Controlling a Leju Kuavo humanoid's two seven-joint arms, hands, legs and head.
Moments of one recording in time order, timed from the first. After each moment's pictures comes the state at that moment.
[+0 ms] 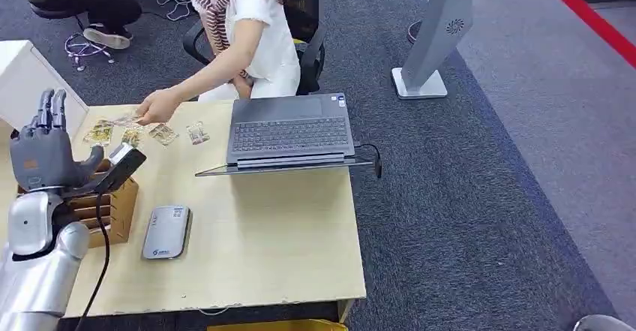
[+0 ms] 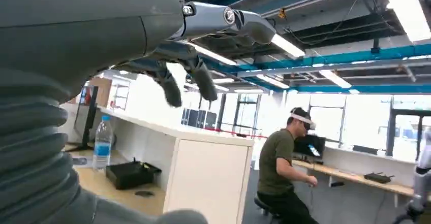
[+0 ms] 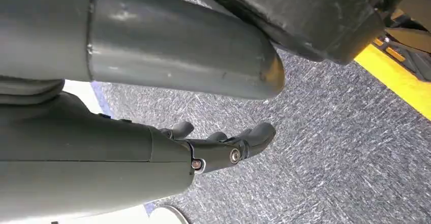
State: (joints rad) left arm -0.50 0.26 -0.16 -1.09 -1.20 0.45 0.01; right arm -0.03 0.10 -0.71 -0.19 1.47 -0.07 0.01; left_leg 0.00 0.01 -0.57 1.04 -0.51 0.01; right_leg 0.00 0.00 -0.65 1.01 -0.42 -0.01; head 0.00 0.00
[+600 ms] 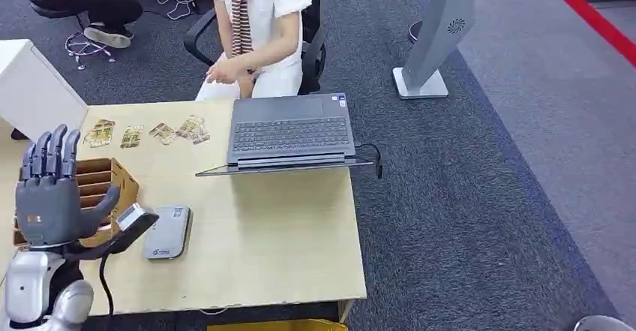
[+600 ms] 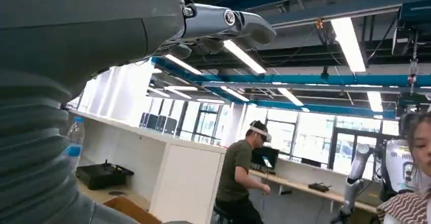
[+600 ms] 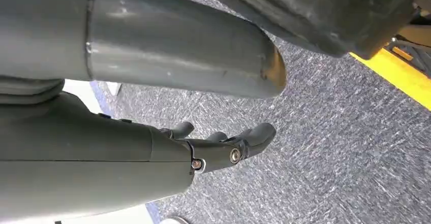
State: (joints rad) left arm -0.14 0.27 -0.15 -1.51 -1.16 0.46 -0.04; right arm -0.02 0.10 -0.73 -0.19 1.44 -0.09 0.02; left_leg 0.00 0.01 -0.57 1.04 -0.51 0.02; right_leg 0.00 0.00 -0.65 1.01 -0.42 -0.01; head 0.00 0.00
